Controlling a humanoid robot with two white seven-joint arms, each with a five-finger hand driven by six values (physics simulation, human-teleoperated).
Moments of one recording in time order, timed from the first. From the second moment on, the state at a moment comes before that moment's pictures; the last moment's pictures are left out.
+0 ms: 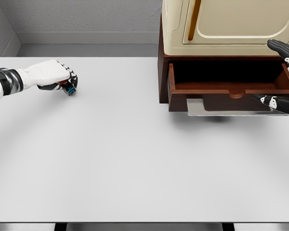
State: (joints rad) left arm -0.91 0.70 -0.92 -0.97 -0.63 -0.61 -0.17; right arm 0.04 -0.85 0.08 -1.76 0.12 -0.61 -0.24
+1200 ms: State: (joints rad) left arm -0.96 0.64 -0.93 -1.16 -0.64 -0.61 -0.21; right arm 0.04 -0.85 0.08 -1.76 0.12 -0.61 -0.24
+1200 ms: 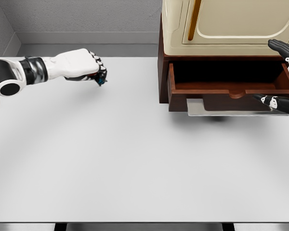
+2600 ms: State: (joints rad) left arm -1.04 0.60 -0.95 -1.46 -0.64 -0.61 -0.21; right arm 0.04 -0.85 0.08 -1.76 0.12 -0.61 -0.24
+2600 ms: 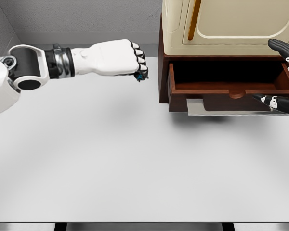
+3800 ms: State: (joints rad) left arm -1.12 0.54 -0.97 -1.50 -0.63 -0.61 -0.21; right arm 0.04 -0.85 0.08 -1.76 0.12 -0.61 -0.24
